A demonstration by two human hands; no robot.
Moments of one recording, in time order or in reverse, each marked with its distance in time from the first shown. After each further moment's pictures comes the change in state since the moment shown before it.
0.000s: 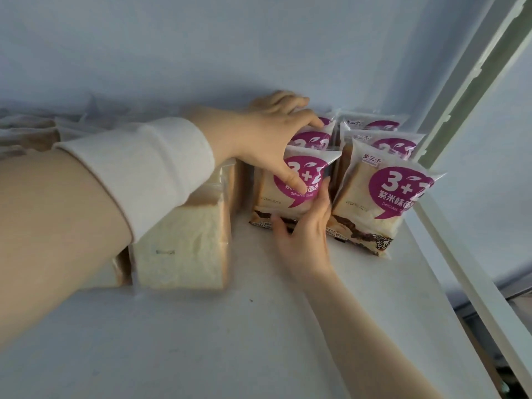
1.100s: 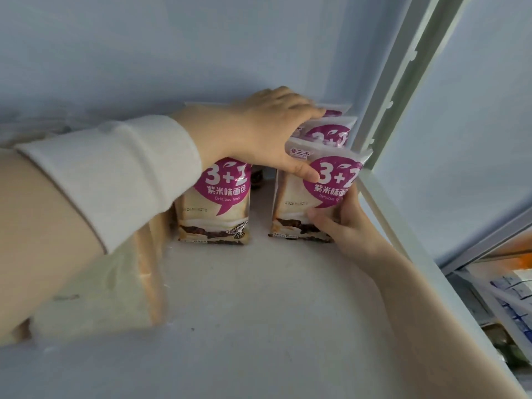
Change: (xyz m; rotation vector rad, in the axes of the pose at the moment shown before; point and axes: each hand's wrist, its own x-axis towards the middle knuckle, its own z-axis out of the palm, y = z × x) left_hand 0.062 0.046 0.001 0.042 0.023 0.176; right_hand 0.040 0.046 -0.124 0.108 -0.266 0.124
